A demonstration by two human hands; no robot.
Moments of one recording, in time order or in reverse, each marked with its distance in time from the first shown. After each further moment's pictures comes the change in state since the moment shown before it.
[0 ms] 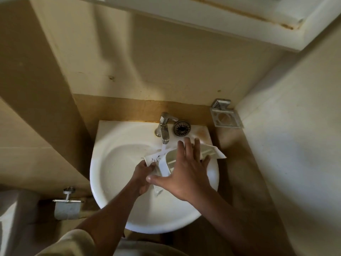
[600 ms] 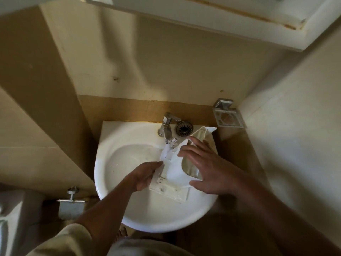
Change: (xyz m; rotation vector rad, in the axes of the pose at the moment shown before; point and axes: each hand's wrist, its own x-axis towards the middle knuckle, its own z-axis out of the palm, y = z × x) left_hand -0.019 0.032 -0.008 0.137 -0.233 -0.247; right_hand 0.003 0.059 -0.046 -0.123 -0.152 -0.574
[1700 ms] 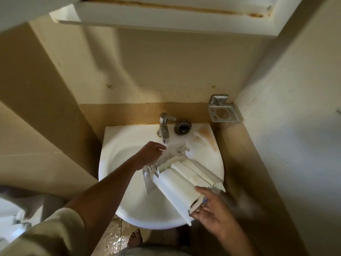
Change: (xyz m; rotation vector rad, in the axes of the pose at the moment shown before) left_hand -0.023 0.066 0.041 0.950 0.277 0.364; right_hand -0.045 -0.016 0.121 2.299 0.364 1.066
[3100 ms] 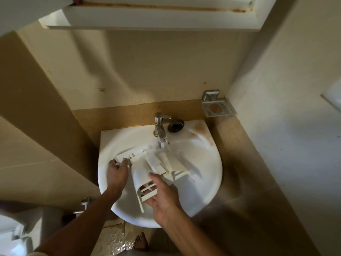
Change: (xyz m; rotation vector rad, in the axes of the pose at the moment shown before) left_hand -0.034 -0.108 -0.001 -0.468 0.598 -0.234; right_hand 0.009 0.078 0.112 0.010 -0.022 -0.135
